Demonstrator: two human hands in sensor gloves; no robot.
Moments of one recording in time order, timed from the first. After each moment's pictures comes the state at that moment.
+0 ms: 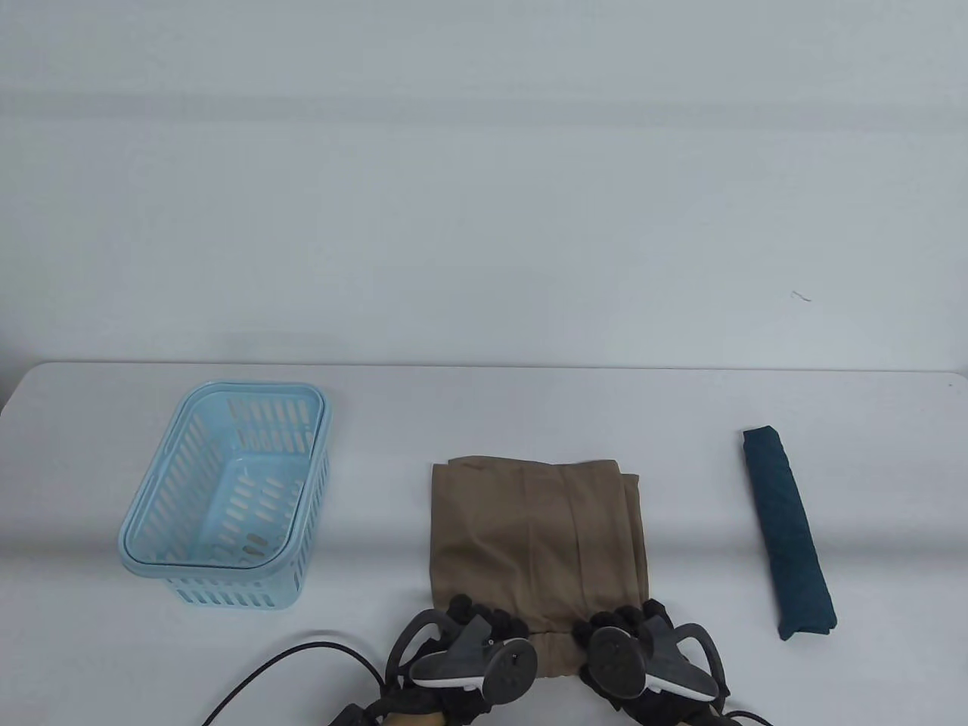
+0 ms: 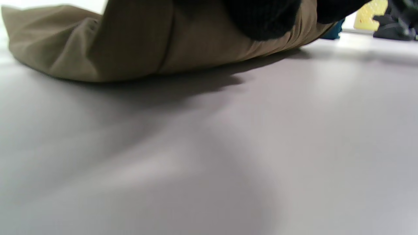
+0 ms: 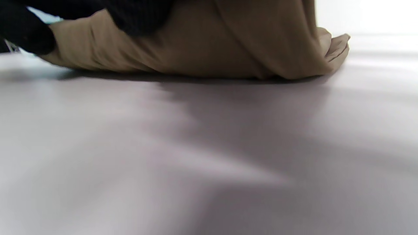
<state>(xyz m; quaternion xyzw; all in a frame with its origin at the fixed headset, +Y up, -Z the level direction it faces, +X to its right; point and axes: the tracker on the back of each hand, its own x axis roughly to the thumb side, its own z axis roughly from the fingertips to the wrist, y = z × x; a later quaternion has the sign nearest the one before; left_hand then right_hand) -0.041 -0.766 -0.312 -0.14 -0.35 0.00 0.93 0.159 -0.766 -0.306 0.22 0.12 0.97 0.05</state>
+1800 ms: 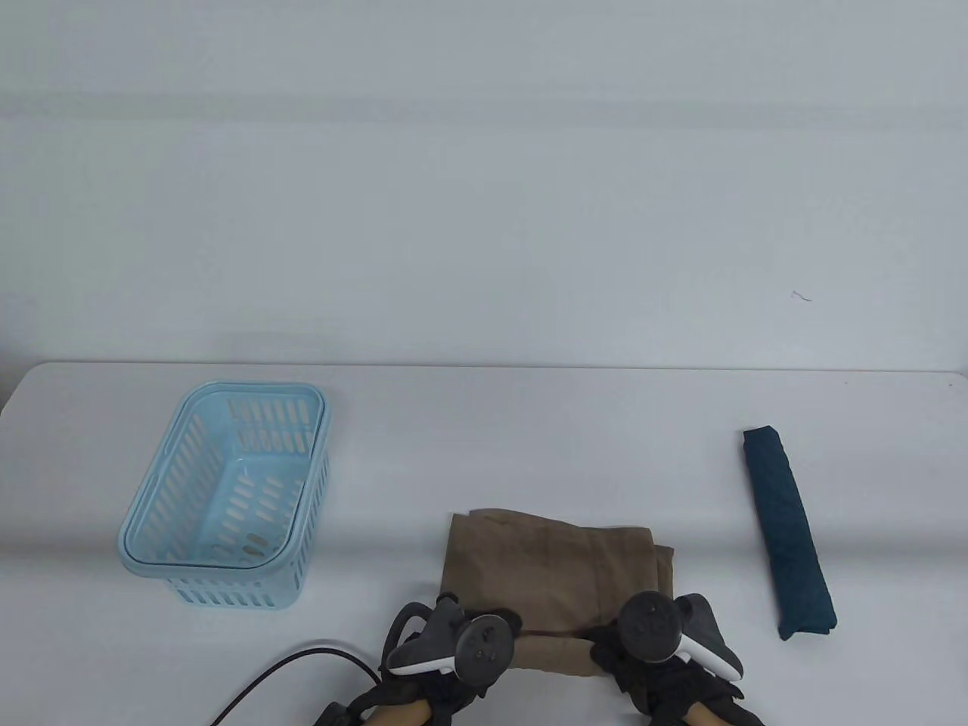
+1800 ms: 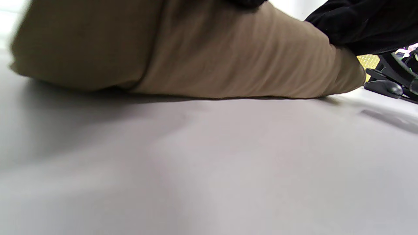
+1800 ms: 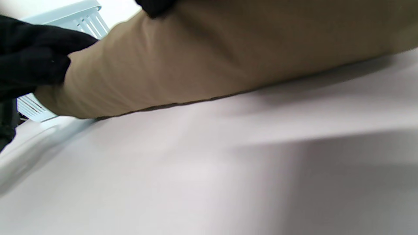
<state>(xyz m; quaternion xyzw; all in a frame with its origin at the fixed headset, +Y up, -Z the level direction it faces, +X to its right) -0.055 -0.763 -0.317 -0.11 -0.35 0.07 0.93 0.180 -0.764 -0.317 0.16 0.21 0.94 0.21</state>
